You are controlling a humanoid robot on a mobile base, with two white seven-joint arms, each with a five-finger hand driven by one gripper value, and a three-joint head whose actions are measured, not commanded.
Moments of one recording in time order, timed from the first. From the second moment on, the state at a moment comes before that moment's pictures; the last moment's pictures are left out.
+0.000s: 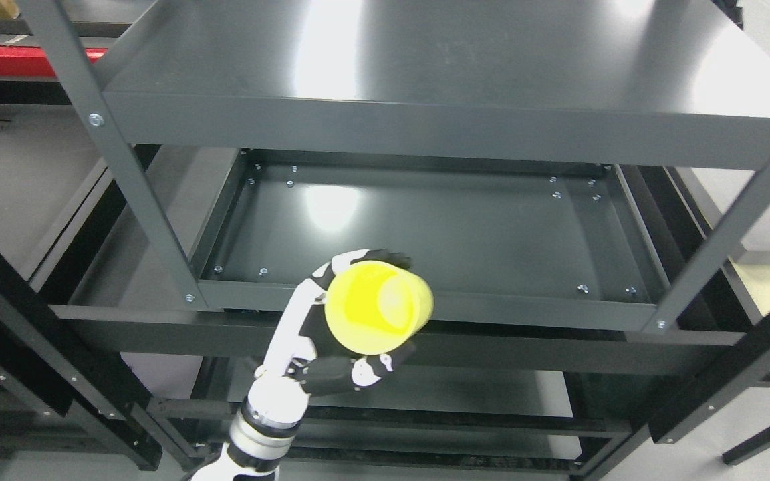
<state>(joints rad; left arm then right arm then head) -0.19 0.08 -0.41 -1.77 0.36 -0.57 -0.31 0.00 0.00 0.00 -0.24 0.00 0.09 -0.11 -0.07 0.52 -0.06</state>
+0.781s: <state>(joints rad) -0.73 0.04 -0.65 -1.77 0.45 -0.20 -0.09 0.00 0.00 0.00 -0.24 0.00 0.09 -0.12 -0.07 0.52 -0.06</state>
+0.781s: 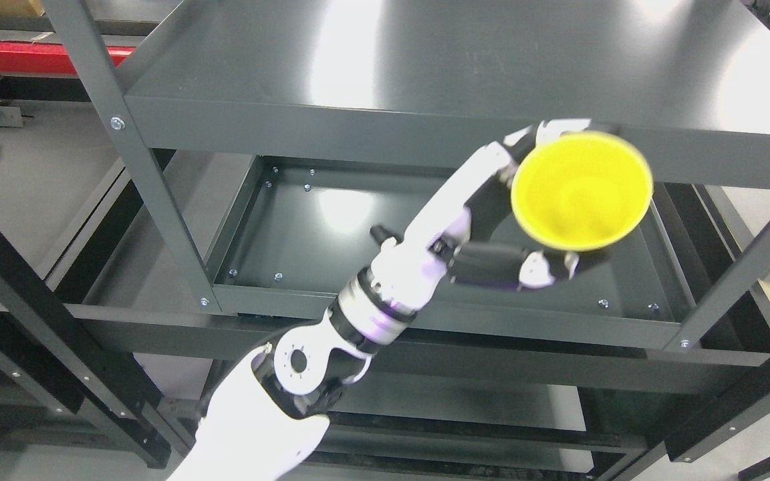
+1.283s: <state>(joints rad) -1.03 0.02 -0.60 -1.71 0.64 0.25 0.26 0.00 0.00 0.00 -0.24 0.00 0.09 -0.12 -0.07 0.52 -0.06</state>
